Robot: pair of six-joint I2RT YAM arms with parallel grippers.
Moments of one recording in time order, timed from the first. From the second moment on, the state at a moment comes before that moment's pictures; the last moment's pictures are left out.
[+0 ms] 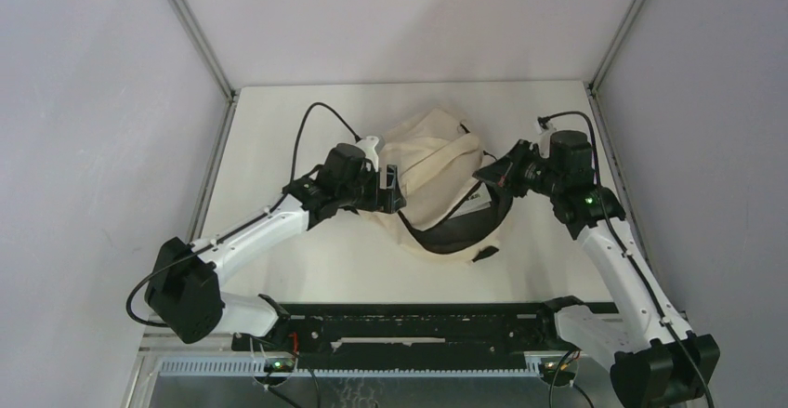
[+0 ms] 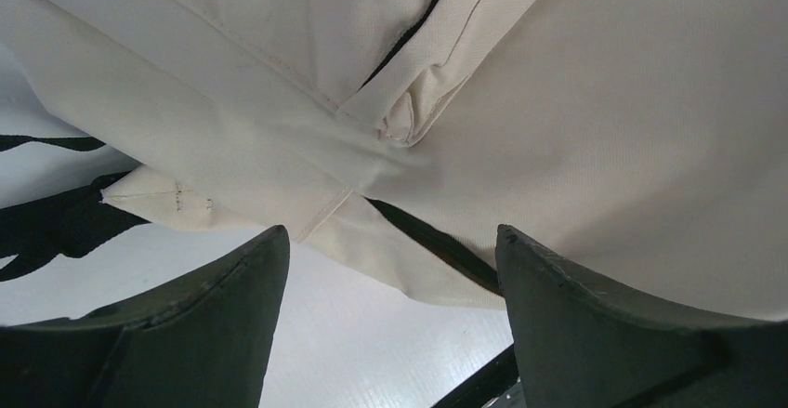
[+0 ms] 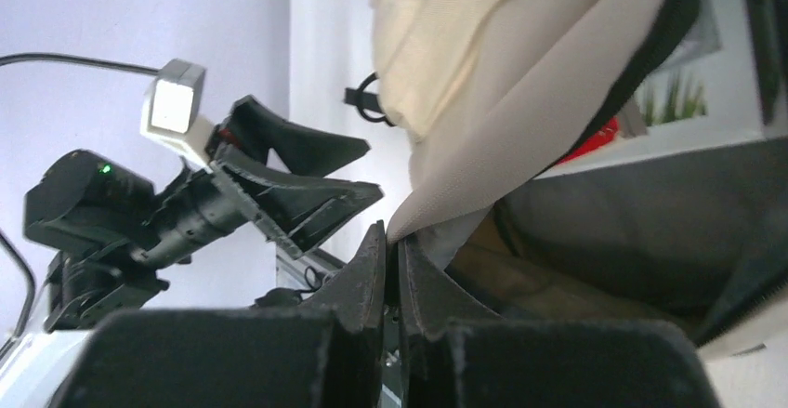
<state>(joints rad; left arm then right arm) -0.67 1.34 0.96 -0.31 0.12 -0.44 0.20 0.98 0.94 -0.50 -0.48 0.81</state>
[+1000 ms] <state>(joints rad) -0.67 1.22 0.81 -0.29 0.05 -0.44 0.26 1.11 1.04 -0.22 -0.50 0.95</state>
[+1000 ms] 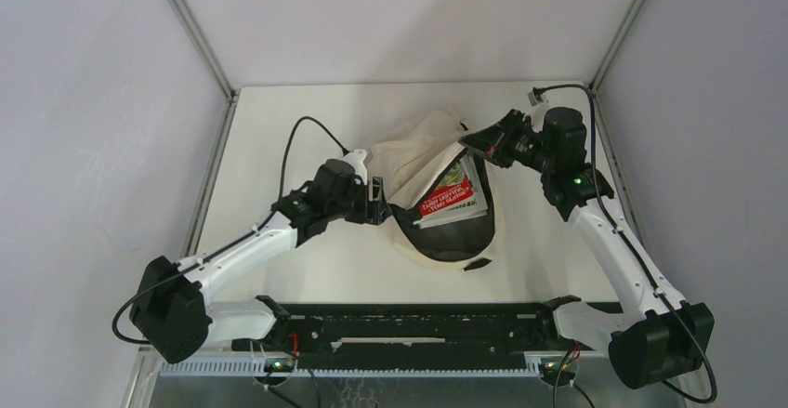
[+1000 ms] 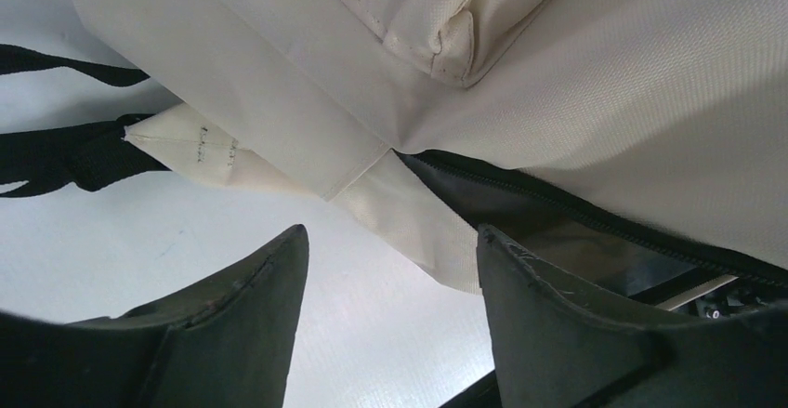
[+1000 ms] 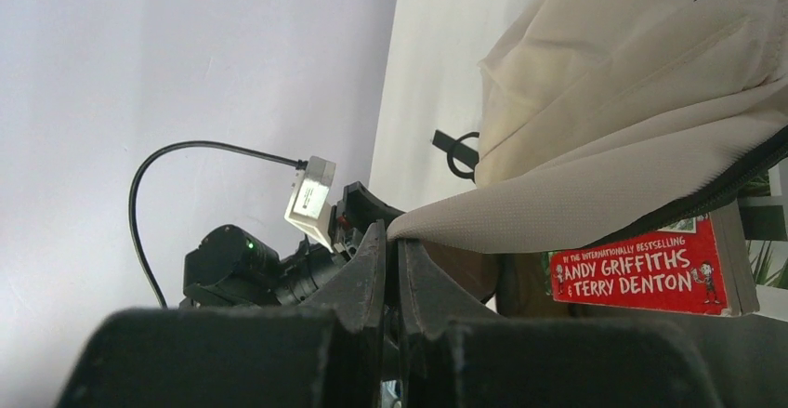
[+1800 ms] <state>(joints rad) -0.72 1.36 0.76 -0.18 0.04 -0.62 0.24 1.14 1.04 -0.17 -0.53 1.00</state>
